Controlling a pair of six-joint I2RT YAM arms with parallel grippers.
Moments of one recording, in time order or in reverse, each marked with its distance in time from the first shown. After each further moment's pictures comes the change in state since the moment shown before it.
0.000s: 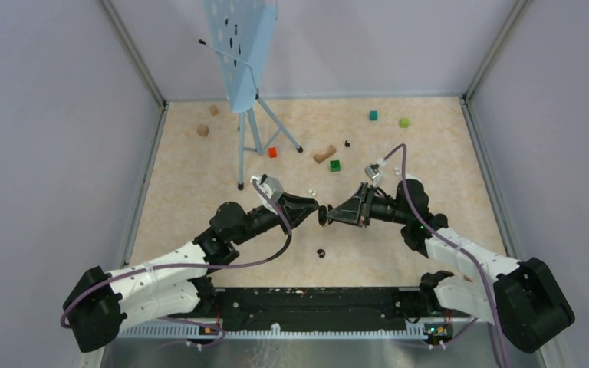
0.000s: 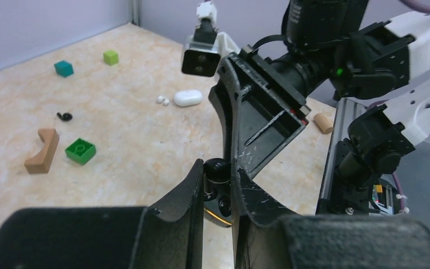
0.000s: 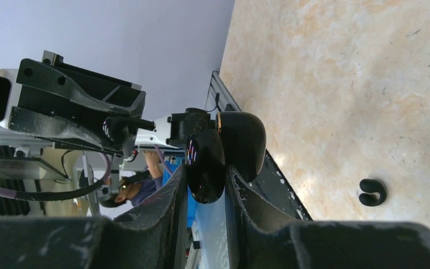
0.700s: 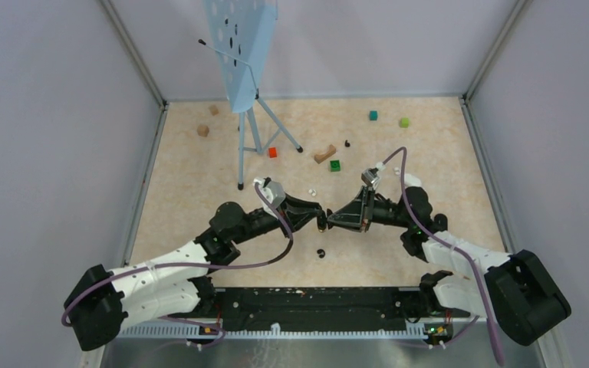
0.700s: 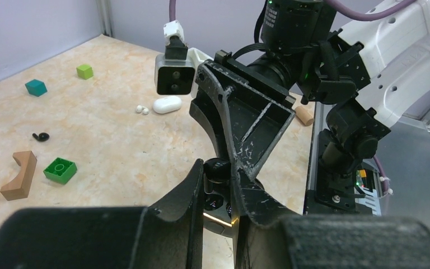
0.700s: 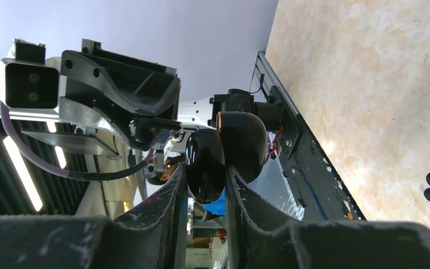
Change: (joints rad) left arm 0.000 0.007 -0.001 0.058 0.122 0.032; right arm 0.000 0.055 -0.082 0.312 -0.101 0.248
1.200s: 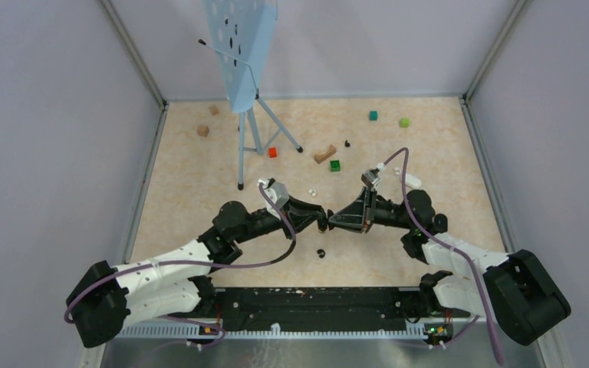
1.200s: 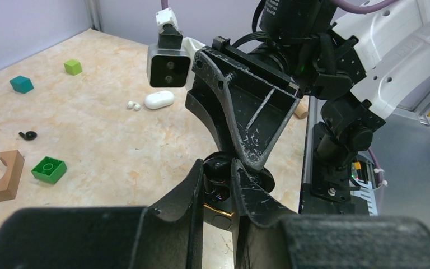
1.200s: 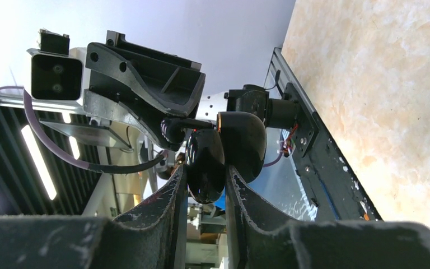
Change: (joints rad) left arm 0.000 0.042 0.000 0.021 0.037 -0.001; right arm 0.000 0.003 -0.029 0.119 -0.025 0.082
